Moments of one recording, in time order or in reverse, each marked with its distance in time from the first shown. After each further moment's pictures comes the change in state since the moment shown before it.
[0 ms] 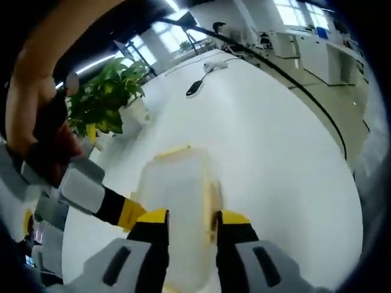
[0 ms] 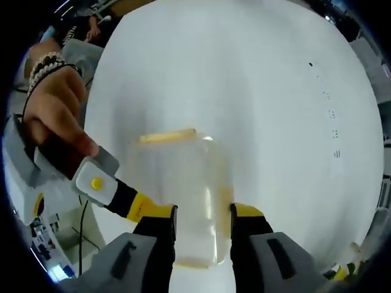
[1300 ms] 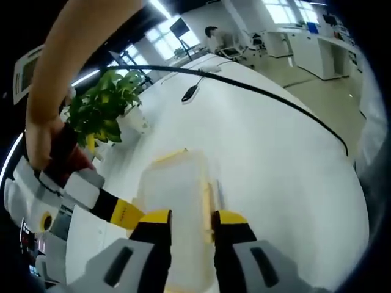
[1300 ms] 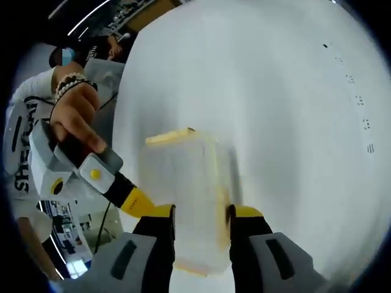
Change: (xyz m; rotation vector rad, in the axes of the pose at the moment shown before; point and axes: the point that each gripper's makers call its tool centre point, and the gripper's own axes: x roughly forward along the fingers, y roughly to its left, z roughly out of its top) left arm -0.001 -0.004 0.003 0.056 -0.049 -0.011; right arm 0.008 -0.001 0.000 0.025 -0.031 0.294
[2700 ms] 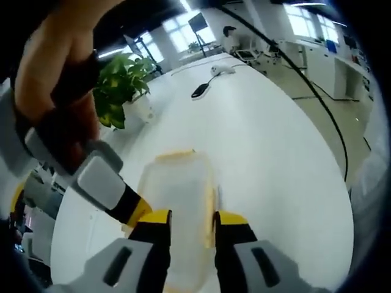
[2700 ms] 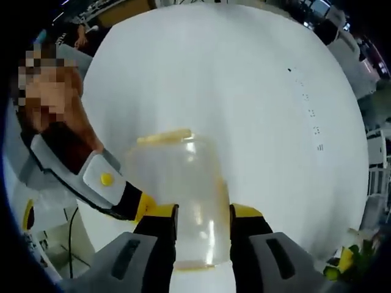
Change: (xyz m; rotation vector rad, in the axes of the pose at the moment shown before) left arm 0.002 0.004 0.004 -0.182 0.047 -0.010; right arm -0.009 0.006 -0.003 -0.003 -0.033 -0.460
